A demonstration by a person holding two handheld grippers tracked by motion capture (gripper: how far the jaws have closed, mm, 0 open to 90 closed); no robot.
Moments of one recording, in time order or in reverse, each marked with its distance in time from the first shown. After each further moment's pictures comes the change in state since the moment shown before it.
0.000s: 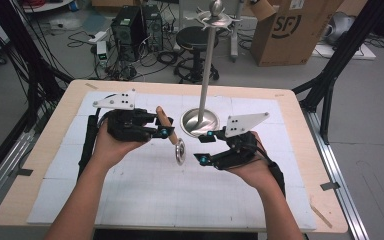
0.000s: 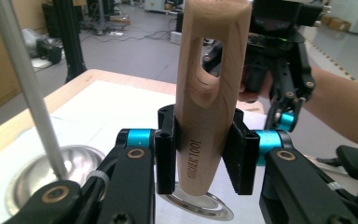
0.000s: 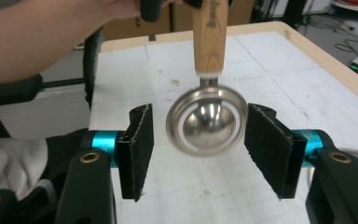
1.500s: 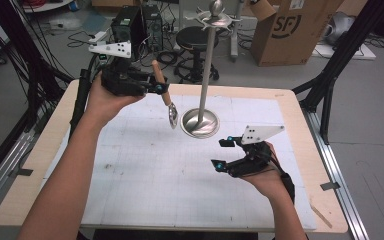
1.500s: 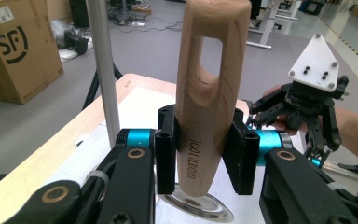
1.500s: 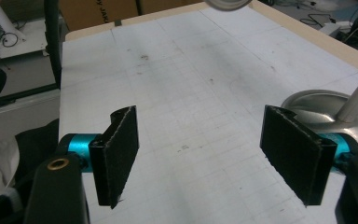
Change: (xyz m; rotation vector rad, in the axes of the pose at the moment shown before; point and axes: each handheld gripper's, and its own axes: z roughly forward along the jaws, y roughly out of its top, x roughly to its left) left arm 0.063 0.072 -0.015 0.055 0.074 -0.024; right arm -0.007 -0.051 -0.020 0.018 -0.112 0.125
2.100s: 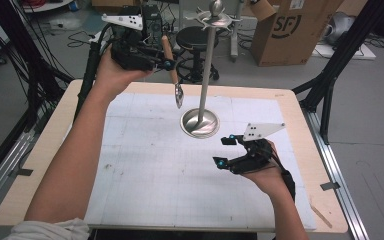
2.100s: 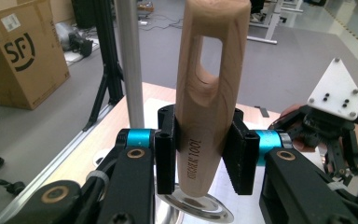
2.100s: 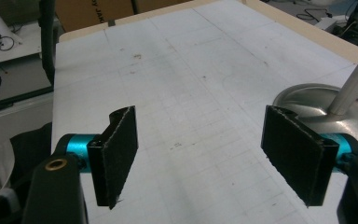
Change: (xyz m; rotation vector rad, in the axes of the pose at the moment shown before) left arm 0.030 0.044 0.017 0.024 0.008 0.037; right arm -0.009 -0.002 0.000 0.004 -0.009 0.029
